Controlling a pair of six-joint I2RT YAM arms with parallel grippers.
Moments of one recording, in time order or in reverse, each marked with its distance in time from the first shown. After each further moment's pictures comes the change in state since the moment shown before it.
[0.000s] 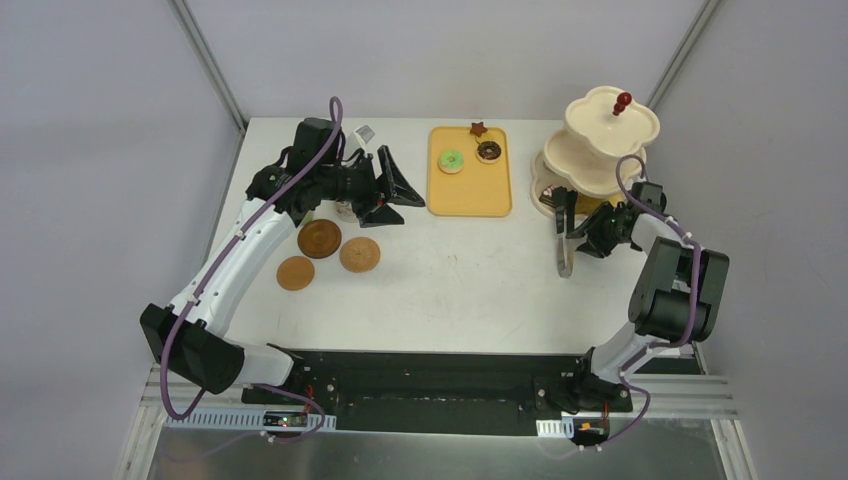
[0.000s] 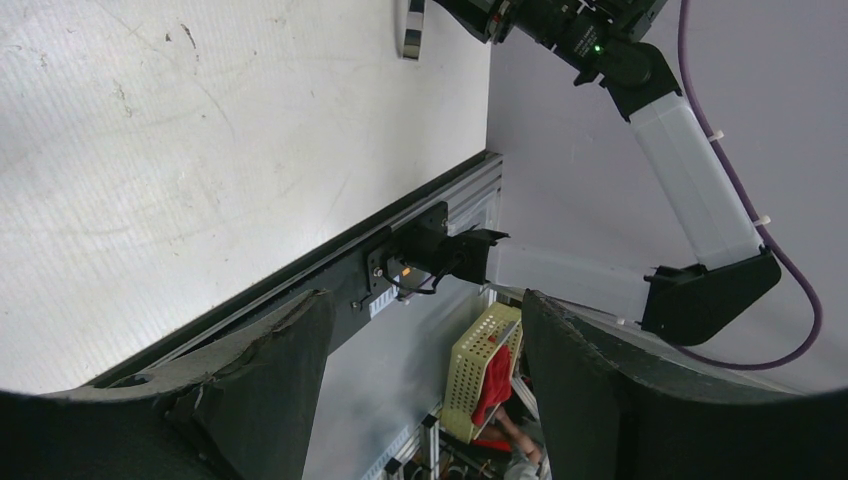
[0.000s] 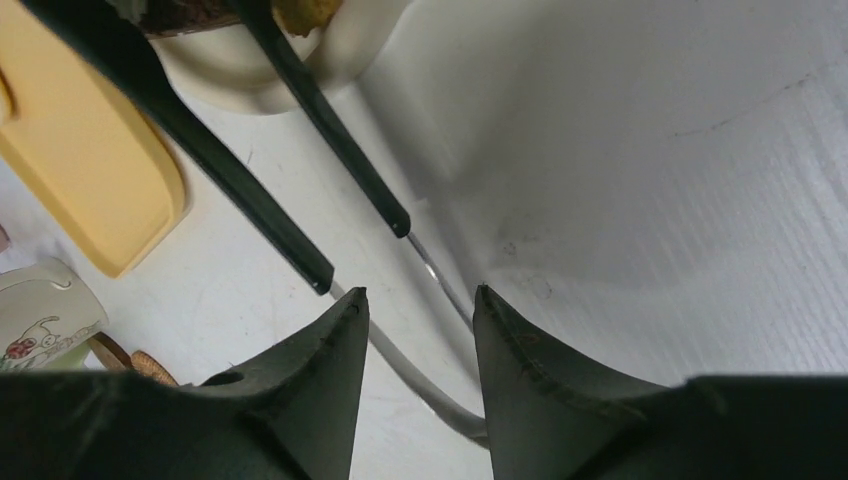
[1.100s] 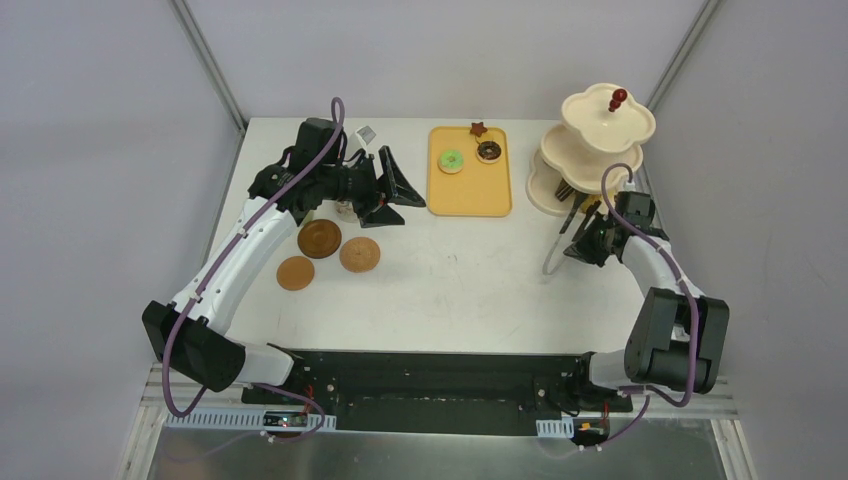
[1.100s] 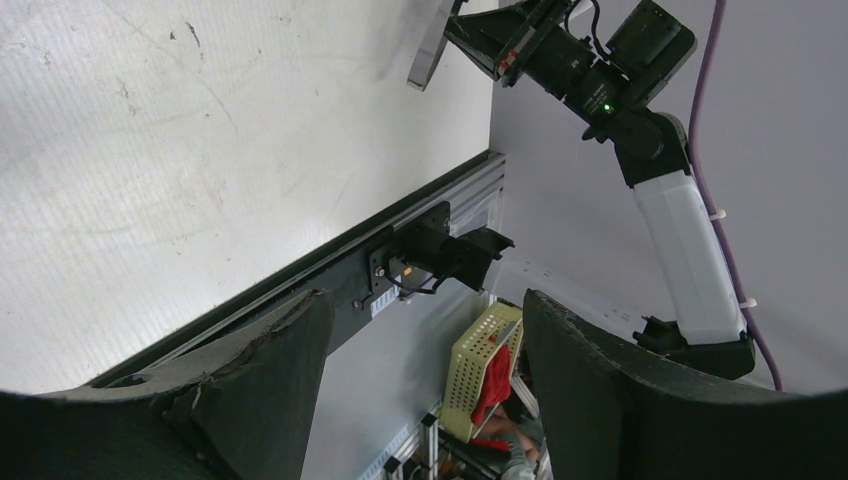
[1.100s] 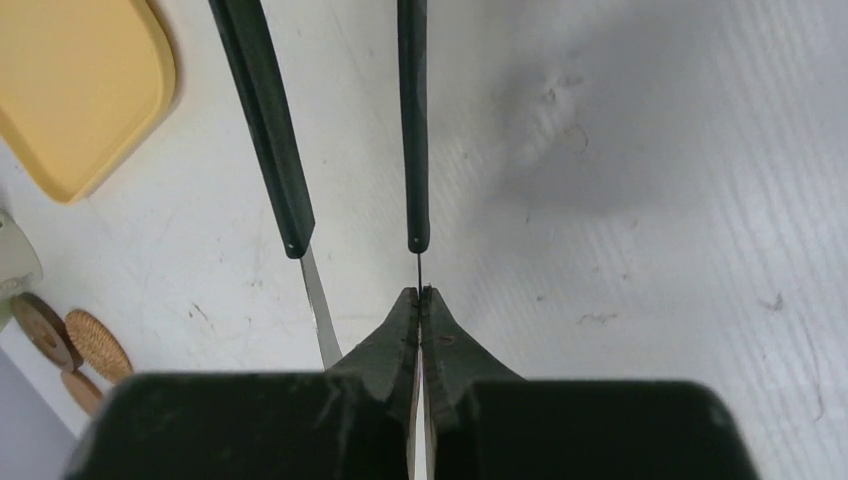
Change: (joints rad) left arm 0.000 0.013 0.000 0.000 0.000 0.000; right arm 0.111 -0.241 -0.136 -0.034 0.127 -0.017
